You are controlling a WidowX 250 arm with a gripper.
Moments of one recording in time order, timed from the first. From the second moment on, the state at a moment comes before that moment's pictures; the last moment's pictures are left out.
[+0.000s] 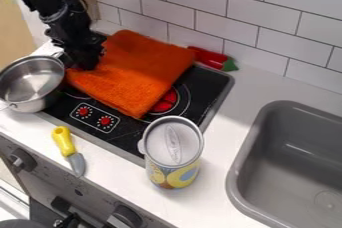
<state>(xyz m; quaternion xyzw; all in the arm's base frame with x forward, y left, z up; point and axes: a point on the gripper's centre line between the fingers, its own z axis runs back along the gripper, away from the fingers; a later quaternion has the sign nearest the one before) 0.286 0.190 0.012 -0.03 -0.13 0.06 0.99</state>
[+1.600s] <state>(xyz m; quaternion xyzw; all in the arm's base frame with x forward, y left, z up) 0.314 0.229 0.014 0.01 -0.13 0.13 0.98</state>
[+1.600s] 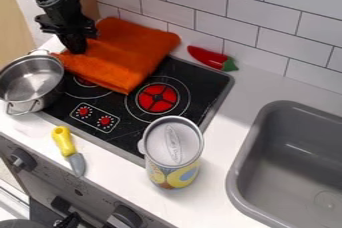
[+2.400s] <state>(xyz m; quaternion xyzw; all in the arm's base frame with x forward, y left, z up) 0.312 0.229 0.019 -0.03 -0.12 0.15 0.98</state>
